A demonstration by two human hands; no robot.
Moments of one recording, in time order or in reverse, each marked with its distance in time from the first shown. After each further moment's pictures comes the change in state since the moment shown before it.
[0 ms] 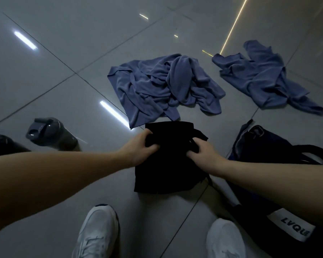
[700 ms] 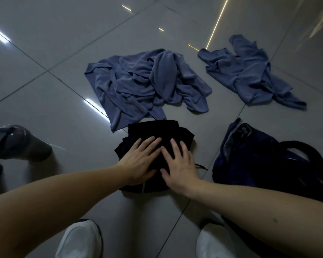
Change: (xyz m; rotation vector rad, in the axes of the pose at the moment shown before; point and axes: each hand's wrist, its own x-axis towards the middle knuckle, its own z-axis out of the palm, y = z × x) left_hand 0.040 -0.041 0.062 0.973 -0.110 0.504; right_hand 0.007 0.030 0.059 -0.823 0.067 0.042
